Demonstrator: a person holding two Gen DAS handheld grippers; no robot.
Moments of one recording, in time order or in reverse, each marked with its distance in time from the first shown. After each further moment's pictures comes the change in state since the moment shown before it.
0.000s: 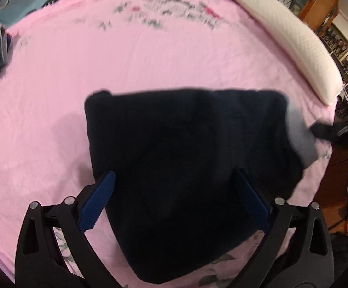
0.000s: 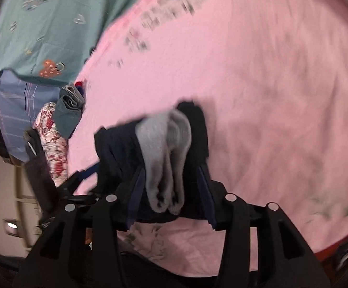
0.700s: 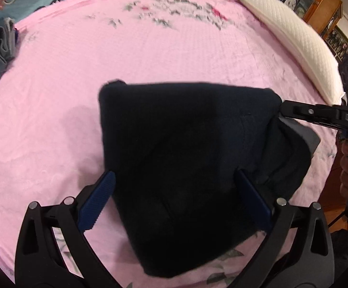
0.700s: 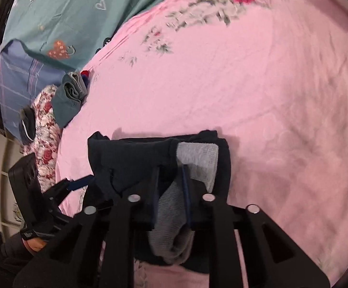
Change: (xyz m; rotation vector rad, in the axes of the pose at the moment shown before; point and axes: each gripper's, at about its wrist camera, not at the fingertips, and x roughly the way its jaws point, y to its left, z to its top) left arm -0.023 0.003 -0.003 -0.011 -0.051 0.027; right arm 0.046 0.019 0.018 -0.189 -0.021 -0.022
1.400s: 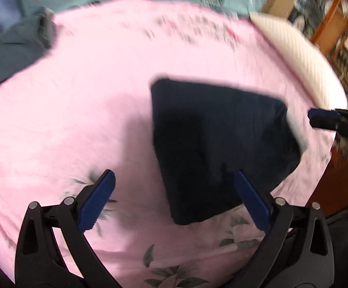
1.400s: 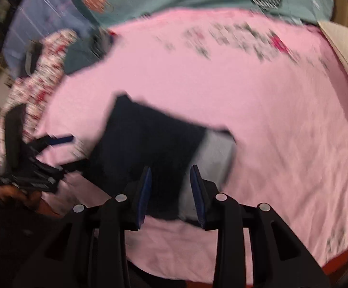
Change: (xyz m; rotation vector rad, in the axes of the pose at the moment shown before) left arm -0.065 0.033 -0.047 -0.101 -0.110 0.040; right arm -0.045 0.067 -0.021 -0.361 0.047 -0.085
